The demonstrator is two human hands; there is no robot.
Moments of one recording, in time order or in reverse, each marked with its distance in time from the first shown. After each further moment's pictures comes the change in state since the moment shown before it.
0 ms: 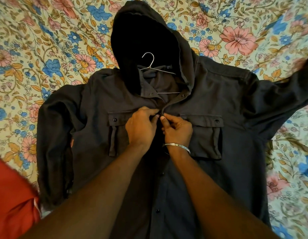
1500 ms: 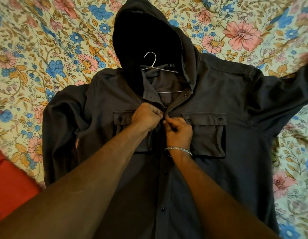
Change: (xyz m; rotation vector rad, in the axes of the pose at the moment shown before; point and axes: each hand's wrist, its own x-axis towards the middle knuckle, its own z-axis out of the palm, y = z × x) left_hand 0.038 0.005 -0.003 -0.215 -0.382 -0.327; right_hand -0.007 0.012 0.002 -0.038 -0.019 -0.150
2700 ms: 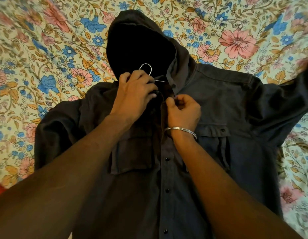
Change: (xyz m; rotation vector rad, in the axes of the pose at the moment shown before) left_hand 0.042 0.039 -0.073 0.786 0.371 0.889; right_hand 0.074 -0.076 0.003 0.024 0.217 0.149
